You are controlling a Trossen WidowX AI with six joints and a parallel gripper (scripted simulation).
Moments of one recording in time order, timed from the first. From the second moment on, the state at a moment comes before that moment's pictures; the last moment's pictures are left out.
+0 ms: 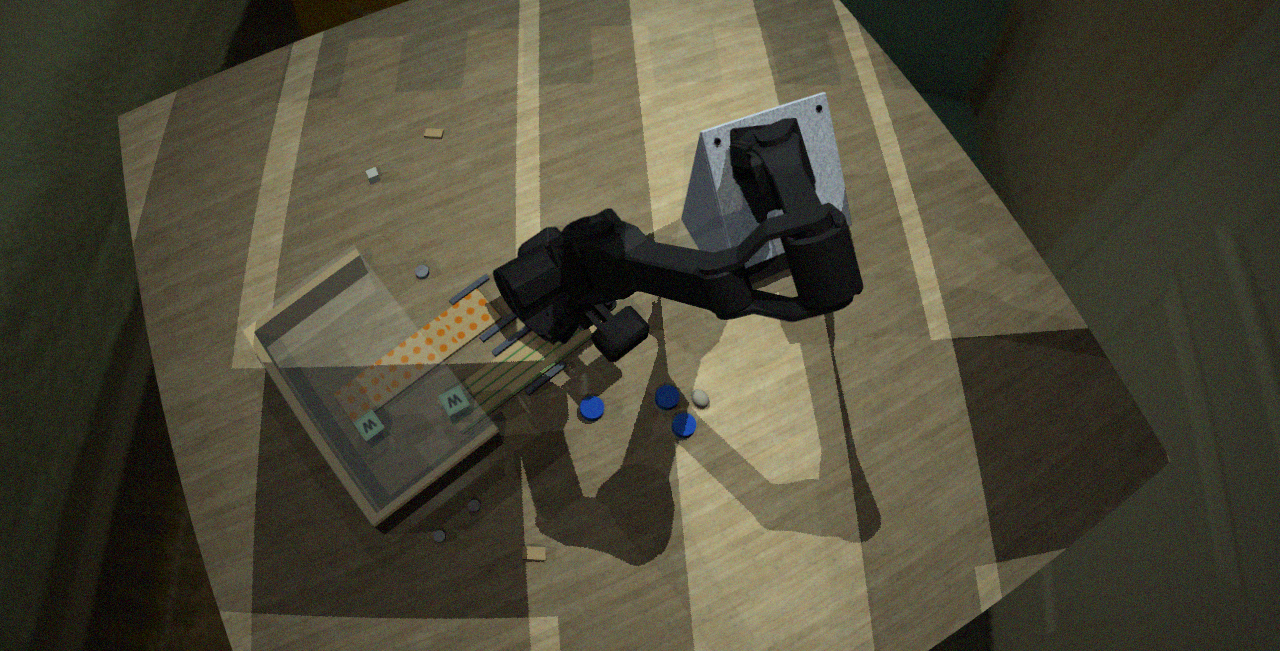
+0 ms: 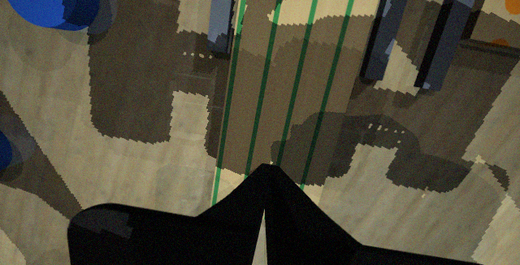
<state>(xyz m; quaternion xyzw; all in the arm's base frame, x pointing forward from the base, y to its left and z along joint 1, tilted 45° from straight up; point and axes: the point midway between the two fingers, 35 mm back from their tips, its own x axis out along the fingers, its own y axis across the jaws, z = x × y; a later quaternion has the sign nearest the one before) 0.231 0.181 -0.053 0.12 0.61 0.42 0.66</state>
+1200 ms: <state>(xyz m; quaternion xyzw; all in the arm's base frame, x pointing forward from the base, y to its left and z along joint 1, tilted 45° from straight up) 0.185 0.160 -0.066 0.12 0.61 0.42 0.66</state>
